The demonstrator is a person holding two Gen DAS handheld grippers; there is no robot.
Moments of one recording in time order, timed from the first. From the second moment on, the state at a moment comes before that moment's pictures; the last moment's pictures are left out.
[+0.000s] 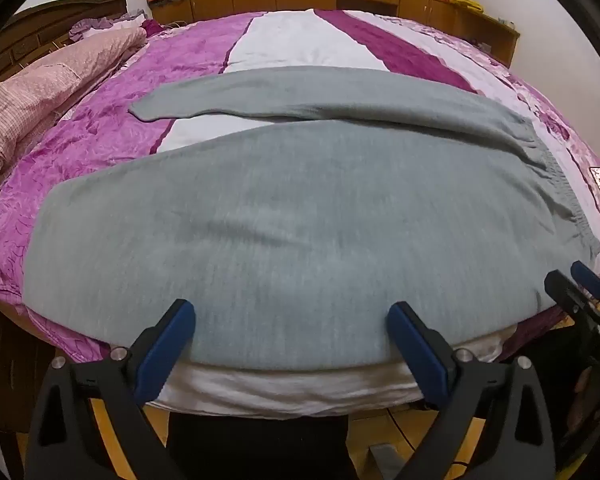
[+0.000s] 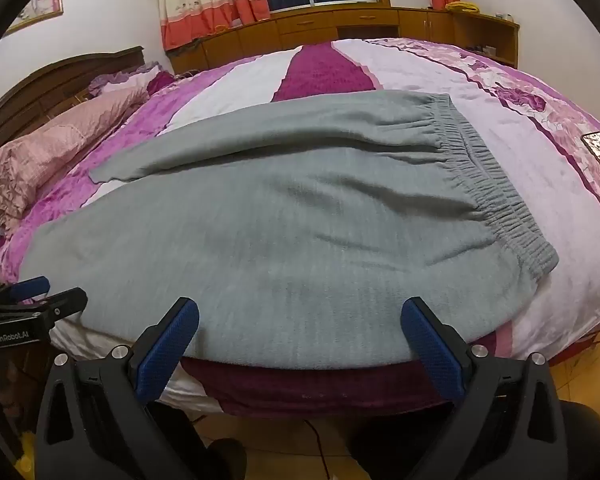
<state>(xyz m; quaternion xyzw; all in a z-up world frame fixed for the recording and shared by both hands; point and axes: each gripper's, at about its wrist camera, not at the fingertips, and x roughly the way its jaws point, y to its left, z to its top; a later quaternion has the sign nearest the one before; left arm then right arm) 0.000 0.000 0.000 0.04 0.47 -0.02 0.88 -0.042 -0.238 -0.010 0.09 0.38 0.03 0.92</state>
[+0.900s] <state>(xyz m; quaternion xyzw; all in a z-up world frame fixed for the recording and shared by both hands) 0.001 0.000 0.000 0.04 0.47 -0.02 0.88 -0.043 -0.239 -0.012 0.09 0.39 0.03 0.92</state>
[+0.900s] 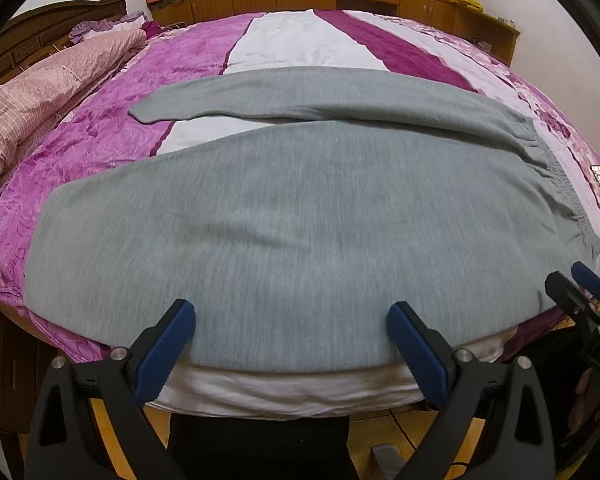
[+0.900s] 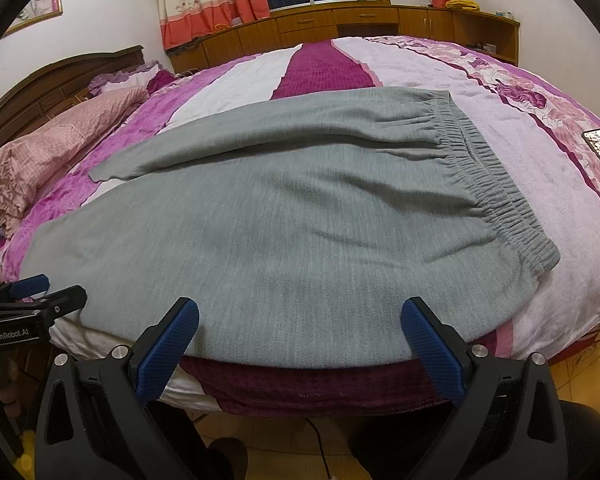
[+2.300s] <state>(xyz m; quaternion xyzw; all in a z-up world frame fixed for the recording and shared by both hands) 0.006 -0.001 0.005 0.04 0.47 -0.02 0.88 -0.043 -0.239 -0.011 0.09 0.39 0.03 0.92</state>
